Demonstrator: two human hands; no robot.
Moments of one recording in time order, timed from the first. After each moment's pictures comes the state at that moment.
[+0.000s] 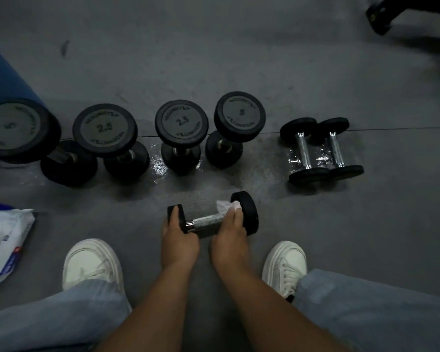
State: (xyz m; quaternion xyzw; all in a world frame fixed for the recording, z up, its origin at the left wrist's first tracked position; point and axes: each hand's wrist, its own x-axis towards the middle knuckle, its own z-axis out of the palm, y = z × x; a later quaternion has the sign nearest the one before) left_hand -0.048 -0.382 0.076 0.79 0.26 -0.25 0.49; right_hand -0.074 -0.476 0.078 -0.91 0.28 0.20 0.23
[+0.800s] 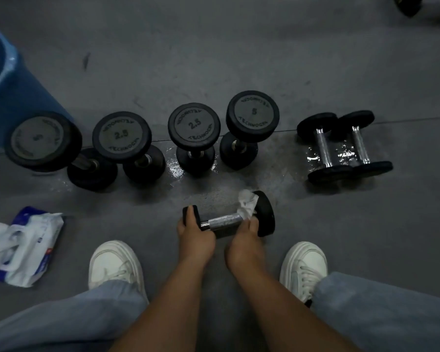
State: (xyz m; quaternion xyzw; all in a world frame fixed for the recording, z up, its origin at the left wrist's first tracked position) left_hand -0.035 -0.385 0.077 0.79 0.25 -0.30 0.47; right_hand -0.077 -0.482 0.062 -0.89 0.31 0.22 0.26
